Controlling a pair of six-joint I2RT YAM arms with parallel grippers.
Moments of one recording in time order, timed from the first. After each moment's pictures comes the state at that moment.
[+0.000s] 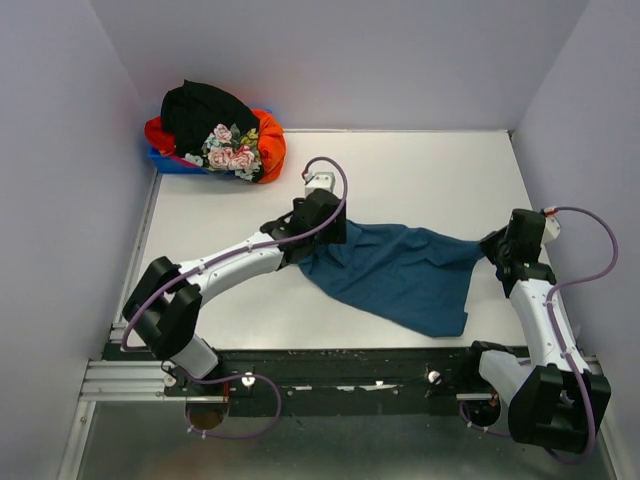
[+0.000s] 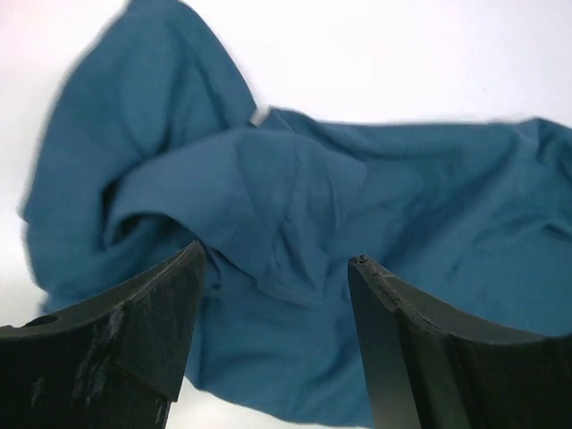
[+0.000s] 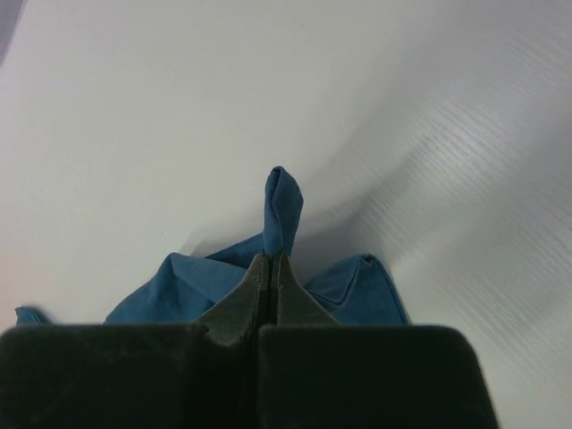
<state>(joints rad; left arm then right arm) -0.77 1.56 1.10 -0.18 -0.33 -0.51 -0.19 0.98 0.62 -0.30 0.15 0.72</state>
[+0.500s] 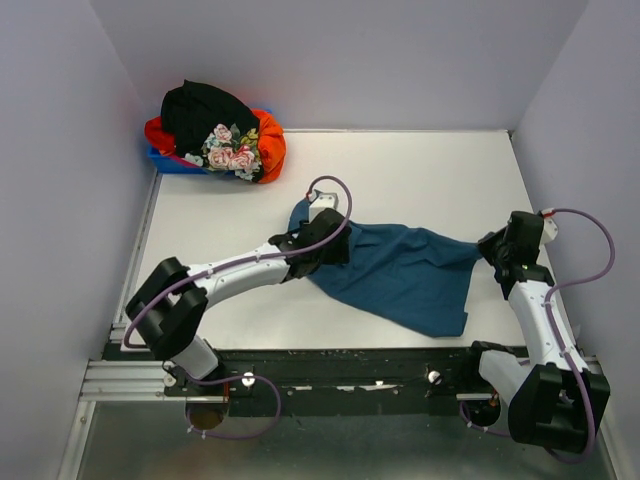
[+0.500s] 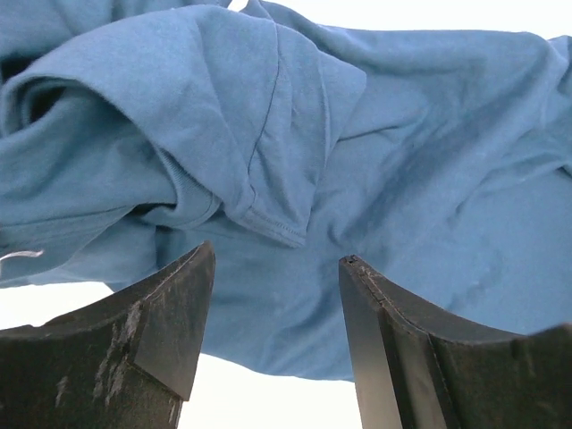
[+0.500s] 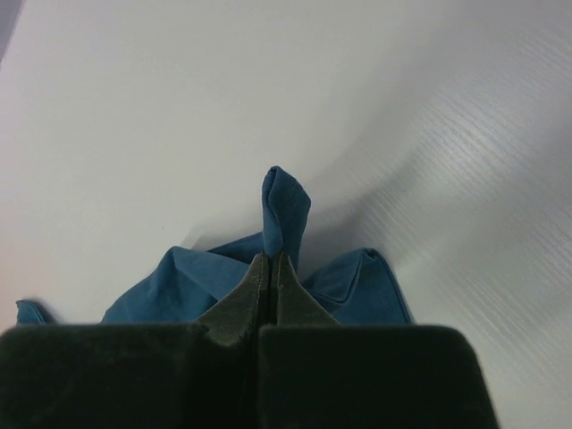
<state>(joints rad) -0.87 1.53 1.00 -0.22 -0.33 -0.68 -0.19 0.97 0.60 -0.27 0.12 0.72</state>
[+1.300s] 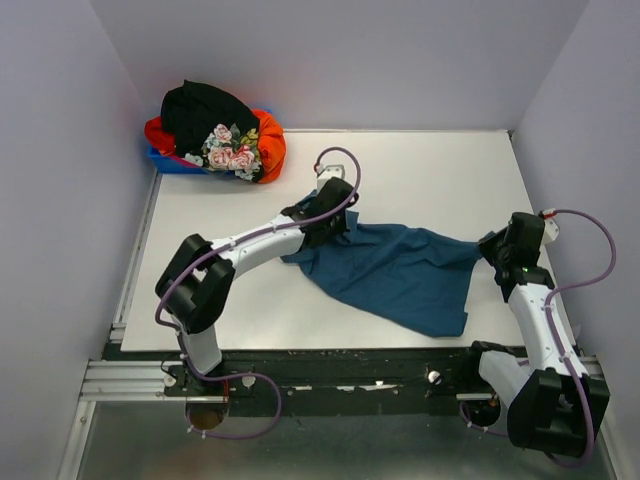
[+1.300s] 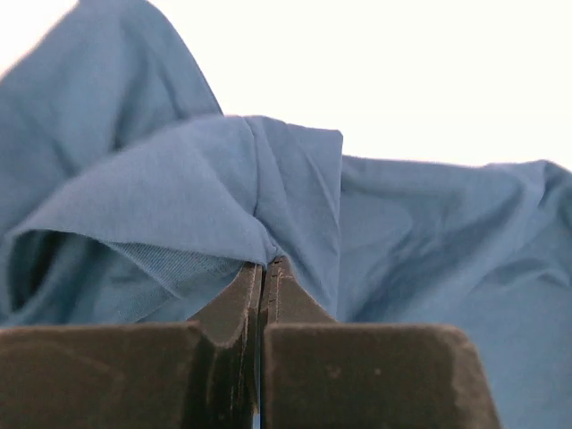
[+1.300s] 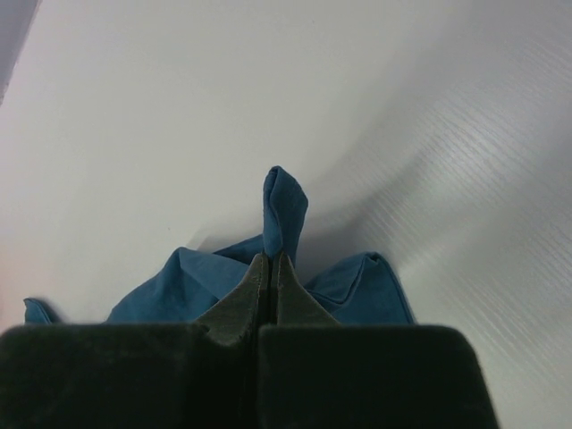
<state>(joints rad) -0.78 1.78 1.25 -0.23 -0.31 -0.63 -0.19 0.95 0.59 -0.26 0.12 0.72</state>
